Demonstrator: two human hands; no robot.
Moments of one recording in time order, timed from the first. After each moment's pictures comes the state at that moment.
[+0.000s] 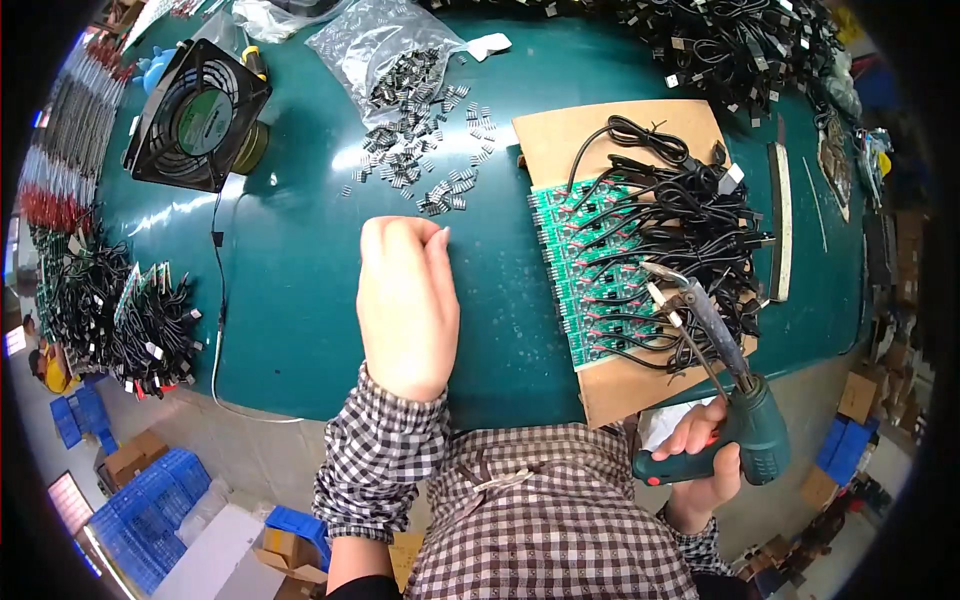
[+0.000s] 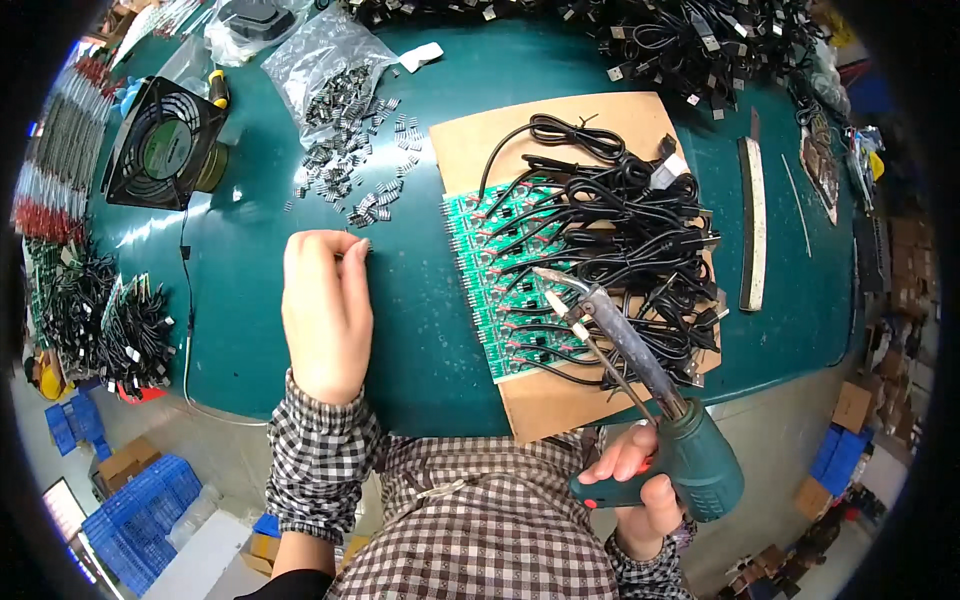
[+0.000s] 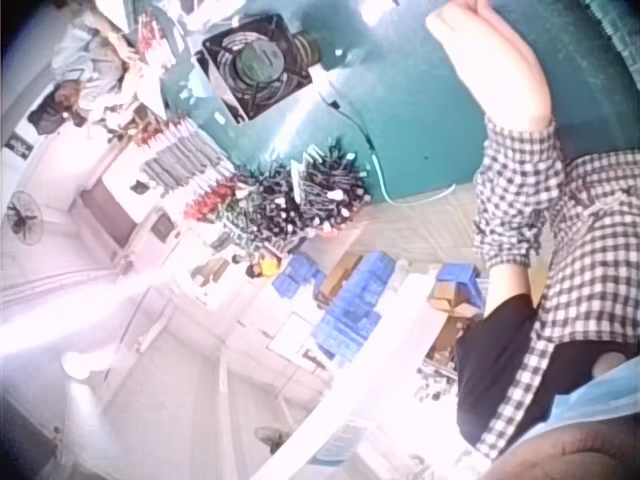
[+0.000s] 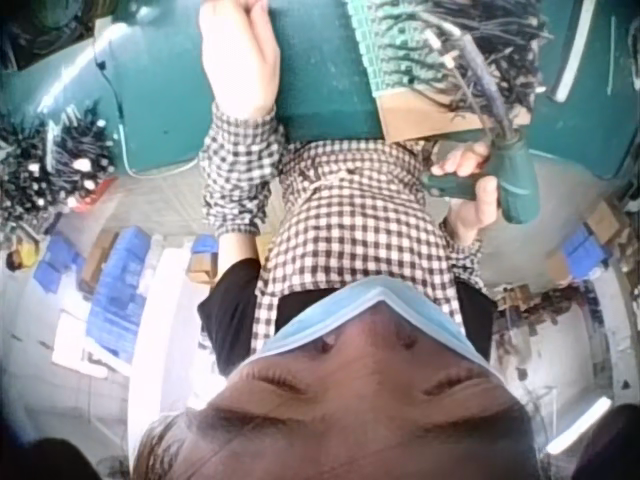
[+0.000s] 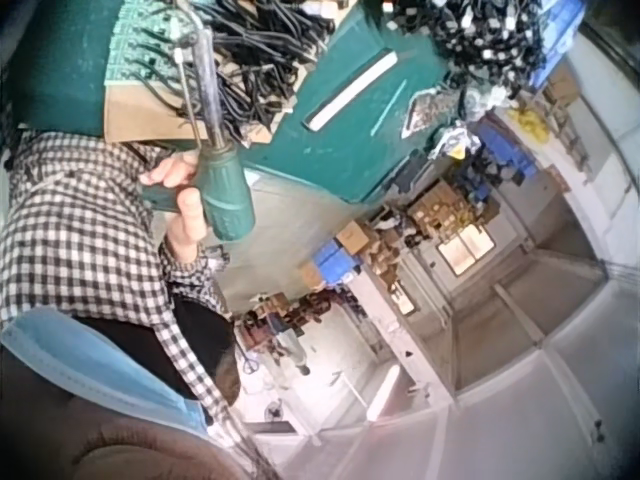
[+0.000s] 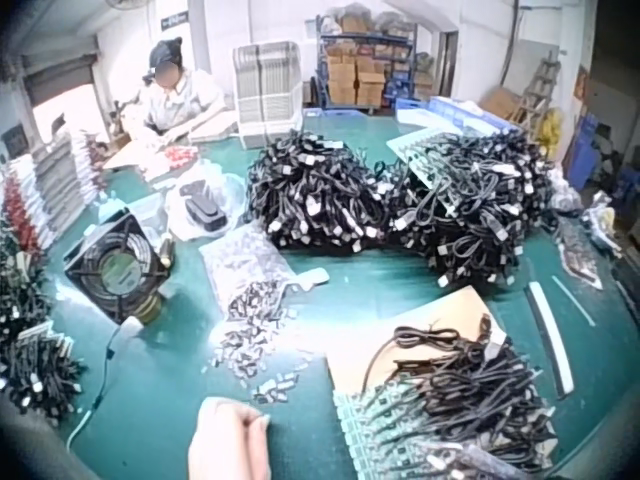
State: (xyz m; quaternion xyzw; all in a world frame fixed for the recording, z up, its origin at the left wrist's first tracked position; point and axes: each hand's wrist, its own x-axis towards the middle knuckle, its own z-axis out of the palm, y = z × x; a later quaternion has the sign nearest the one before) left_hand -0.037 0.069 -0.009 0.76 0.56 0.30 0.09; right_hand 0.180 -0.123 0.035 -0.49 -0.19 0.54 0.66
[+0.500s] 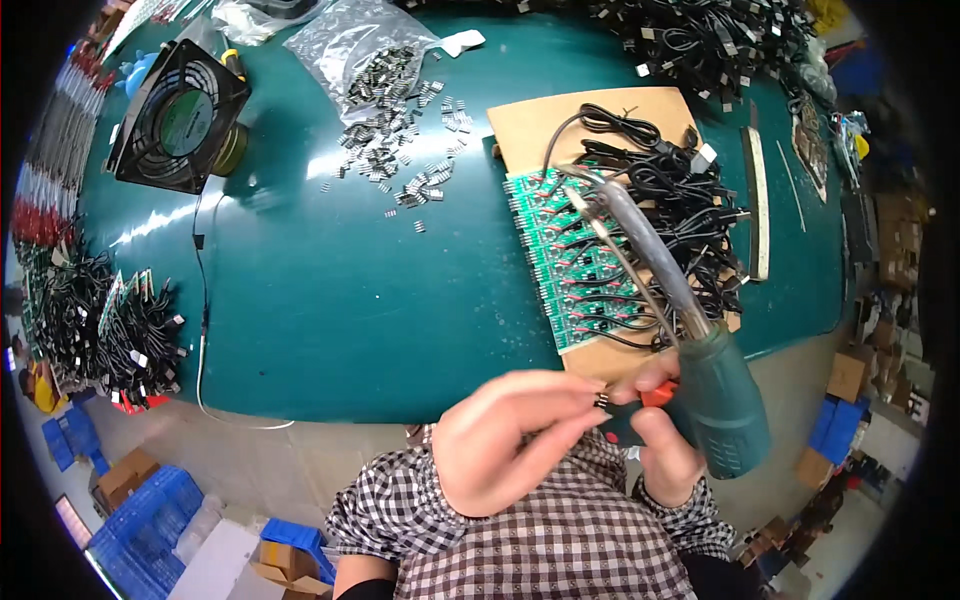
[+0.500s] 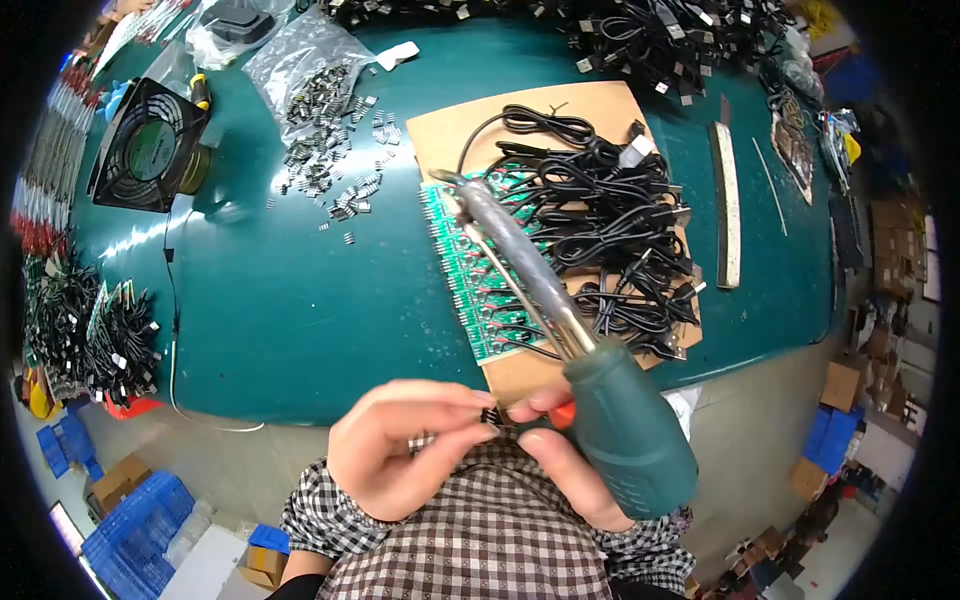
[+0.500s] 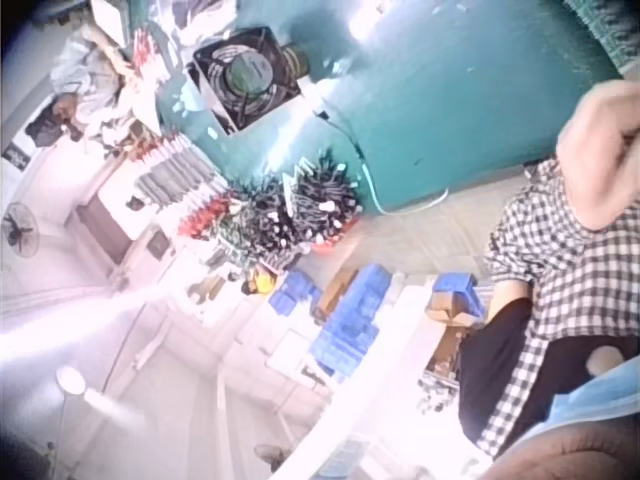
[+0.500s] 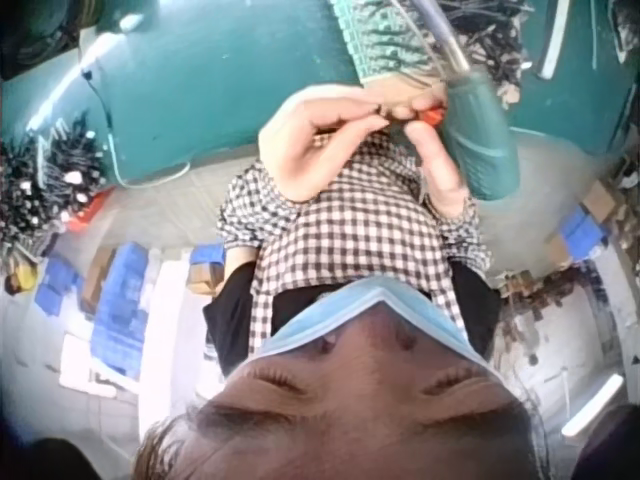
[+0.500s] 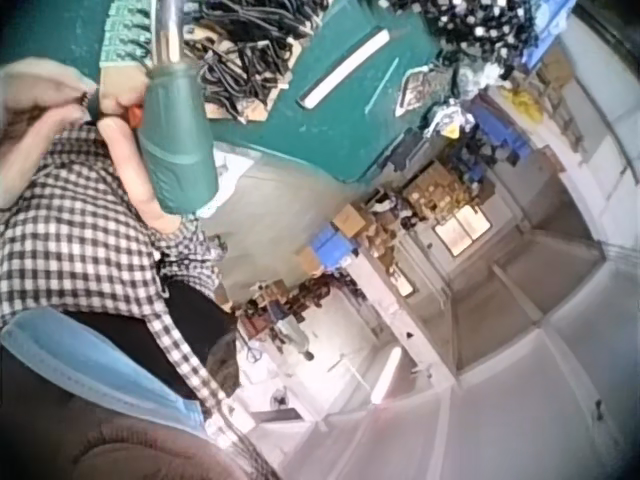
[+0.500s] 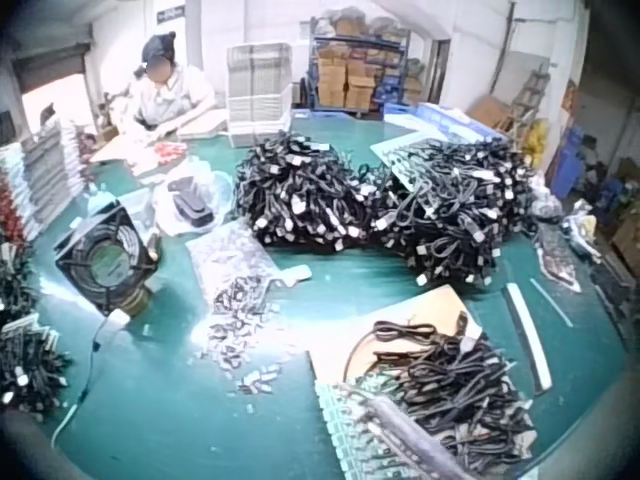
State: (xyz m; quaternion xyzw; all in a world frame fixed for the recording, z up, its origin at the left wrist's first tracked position) left_hand -0.014 -0.015 0.043 0.66 0.33 0.41 0.54; right_hand 0.140 -0.075 0.070 -0.63 -0.29 0.51 0.51
